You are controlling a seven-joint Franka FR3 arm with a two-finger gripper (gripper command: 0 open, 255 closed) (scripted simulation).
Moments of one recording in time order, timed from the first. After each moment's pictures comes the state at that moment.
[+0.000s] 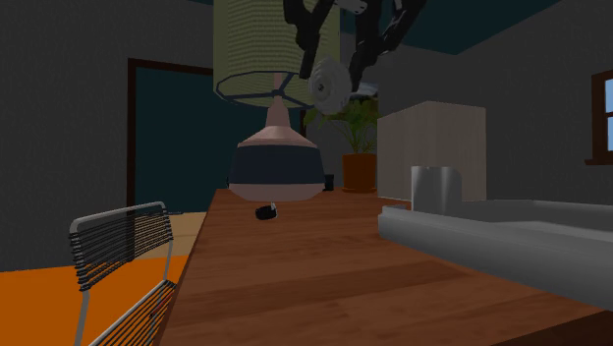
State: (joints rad) arm 0.04 -0.50 -0.76 -1.63 0.00 1.33 -0.79
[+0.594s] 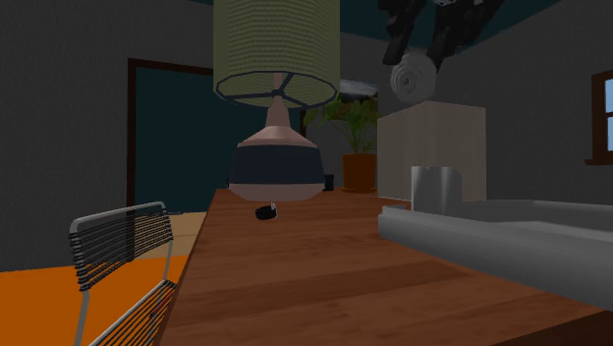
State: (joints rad) arm 0.62 -0.29 -1.51 -1.23 0.14 1.20 -1.07
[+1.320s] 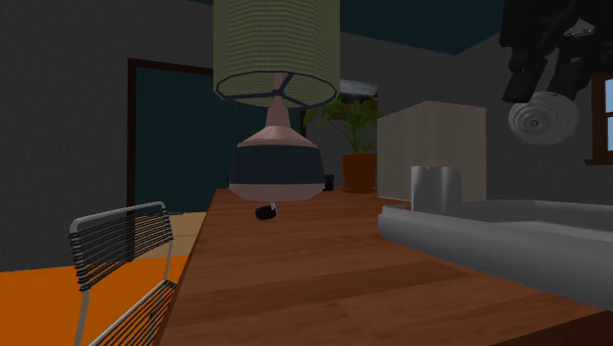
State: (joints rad) arm 1.10 -0.51 -1.88 -0.96 -0.16 1.15 -1.02
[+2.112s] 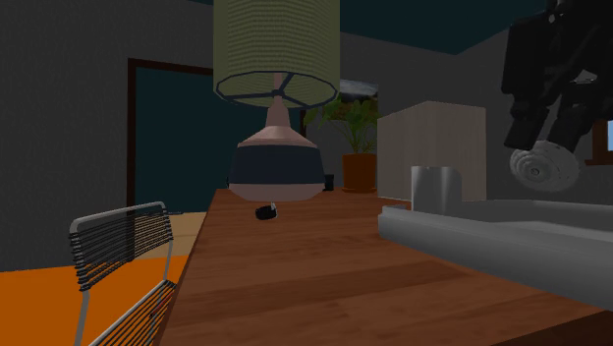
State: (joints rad) arm 0.91 -0.44 -1.82 -1.22 -0.09 1.31 -1.07
